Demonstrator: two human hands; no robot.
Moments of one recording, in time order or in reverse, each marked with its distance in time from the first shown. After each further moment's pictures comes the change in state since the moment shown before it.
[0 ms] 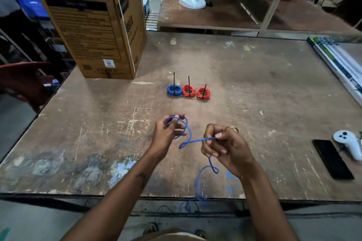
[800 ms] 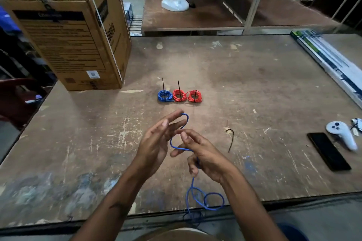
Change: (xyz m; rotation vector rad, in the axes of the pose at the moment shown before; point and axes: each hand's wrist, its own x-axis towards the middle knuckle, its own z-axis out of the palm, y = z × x) left_hand -0.024 0.050 -0.007 -0.256 -0.396 0.041; right_hand 0.034 0.028 0.012 -0.247 0.239 0.224
